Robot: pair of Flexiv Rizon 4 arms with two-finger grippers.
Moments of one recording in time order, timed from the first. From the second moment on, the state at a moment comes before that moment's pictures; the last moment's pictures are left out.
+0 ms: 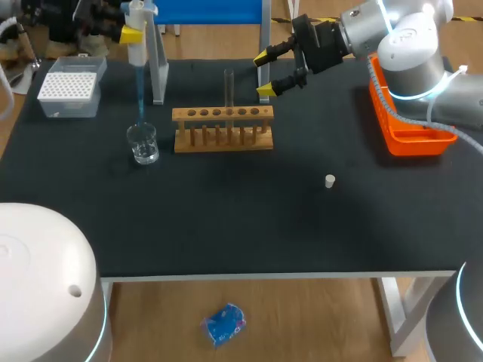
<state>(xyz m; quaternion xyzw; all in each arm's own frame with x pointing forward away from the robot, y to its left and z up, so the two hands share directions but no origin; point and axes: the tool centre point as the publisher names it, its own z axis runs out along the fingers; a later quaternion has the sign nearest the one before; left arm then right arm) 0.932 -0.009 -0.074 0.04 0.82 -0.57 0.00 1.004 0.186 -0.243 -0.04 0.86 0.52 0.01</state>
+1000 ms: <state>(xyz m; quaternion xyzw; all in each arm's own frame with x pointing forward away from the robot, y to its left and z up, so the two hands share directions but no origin) 0.986 -0.122 0.015 0.11 0.80 -0.59 0.00 1.004 0.186 -0.243 -0.04 0.86 0.52 0.01</state>
